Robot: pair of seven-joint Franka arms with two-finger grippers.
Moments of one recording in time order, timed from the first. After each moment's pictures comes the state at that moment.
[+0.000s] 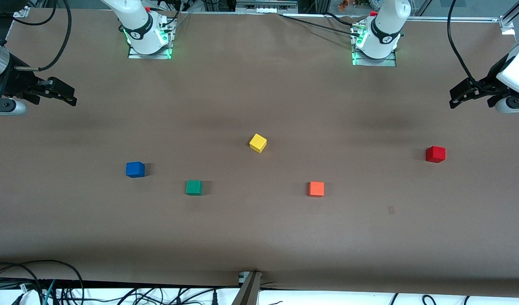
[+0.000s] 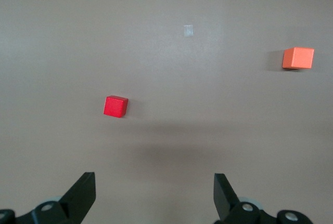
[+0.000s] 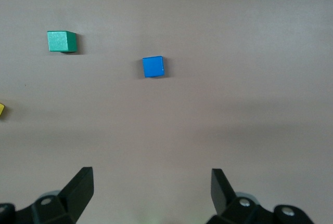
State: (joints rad) left arm -0.03 -0.06 0.03 -1.72 0.05 1.63 -0.05; right arm 0.06 0.02 -0.02 -1.60 -0.01 1.55 0.07
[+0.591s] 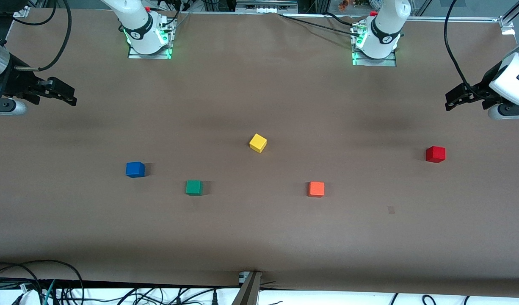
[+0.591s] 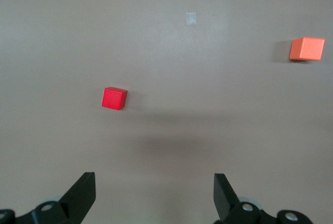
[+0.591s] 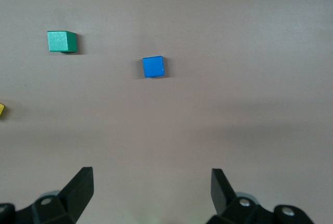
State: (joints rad) left arm -0.03 -0.04 0.03 -1.73 0.05 1.61 -0.06; right arm 0.06 0.02 -0.02 -1.60 -0.01 1.55 0.07
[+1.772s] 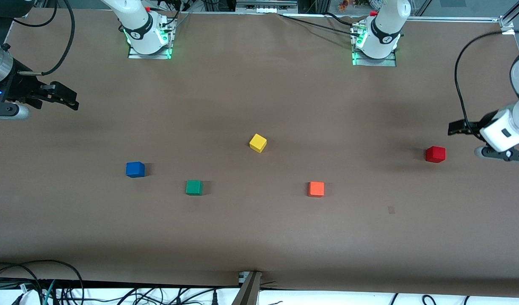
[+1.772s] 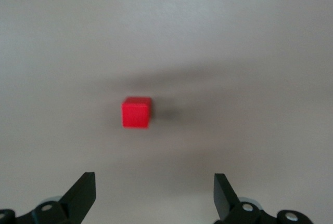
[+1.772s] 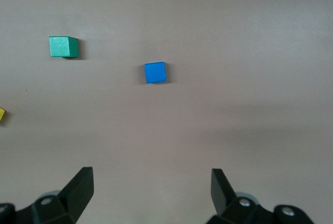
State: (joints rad) left arm 0.12 0.23 0.05 -1.77 0.08 1.83 0.30; right arm 0.07 0.03 -0.01 -1.60 -0.01 1.58 0.07
